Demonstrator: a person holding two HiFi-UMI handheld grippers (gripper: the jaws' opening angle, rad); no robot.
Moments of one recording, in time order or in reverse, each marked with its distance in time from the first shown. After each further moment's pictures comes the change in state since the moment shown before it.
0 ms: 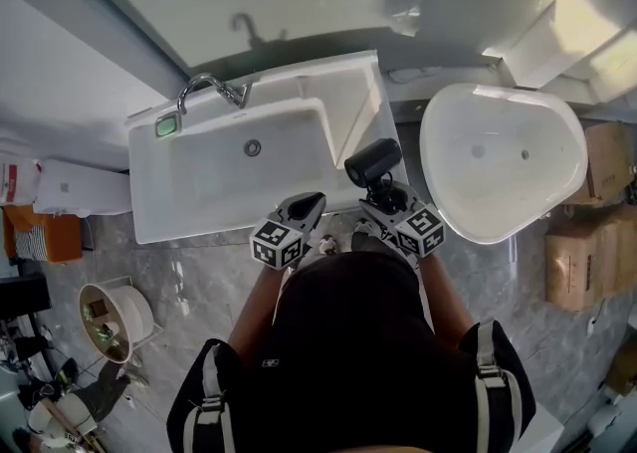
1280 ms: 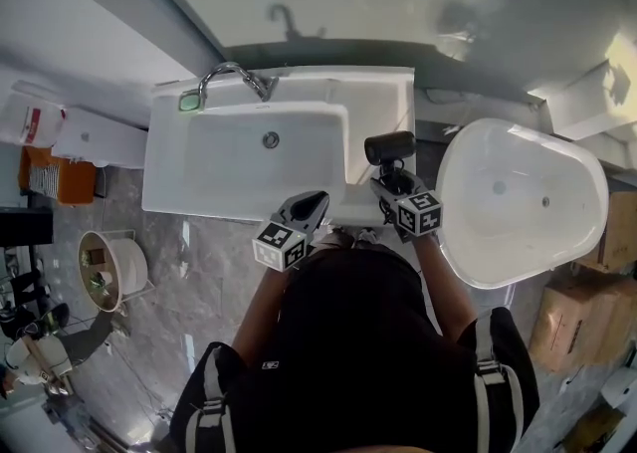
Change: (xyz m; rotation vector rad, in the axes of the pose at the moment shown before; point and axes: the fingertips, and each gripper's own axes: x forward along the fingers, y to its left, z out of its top) left arm 0.024 0.033 0.028 -0.058 -0.053 0.225; right arm 0.081 -0.118 -0.013 0.134 0.099 0.010
